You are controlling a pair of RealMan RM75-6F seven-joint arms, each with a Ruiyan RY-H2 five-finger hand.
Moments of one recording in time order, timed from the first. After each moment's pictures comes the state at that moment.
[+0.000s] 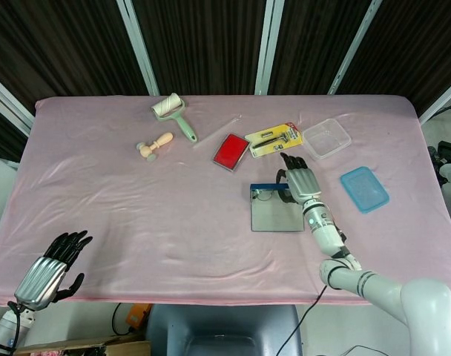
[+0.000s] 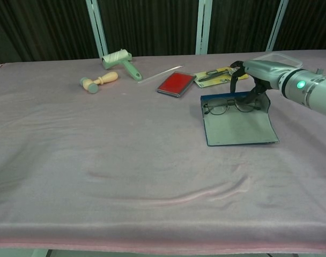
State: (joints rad) left arm -0.22 -1.13 0.12 -1.54 1.71 1.38 -0.15; right arm 0.83 -1.71 0.24 -0.95 -1.02 0.80 -0.13
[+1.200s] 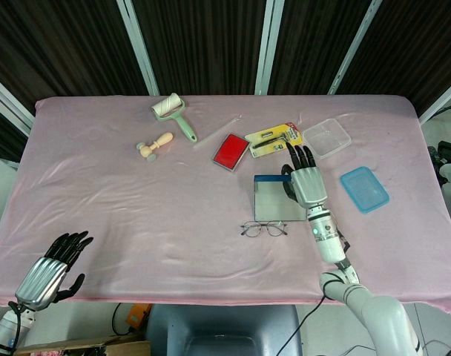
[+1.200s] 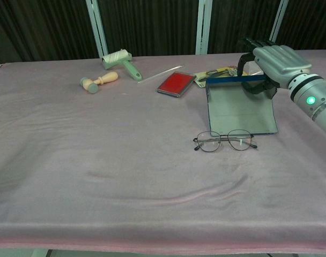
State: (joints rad) left arm -0.22 -1.13 0.12 -1.54 1.72 1.37 -0.14; right arm 0.78 -2.00 0.21 -0.40 -1.35 1.16 0.12
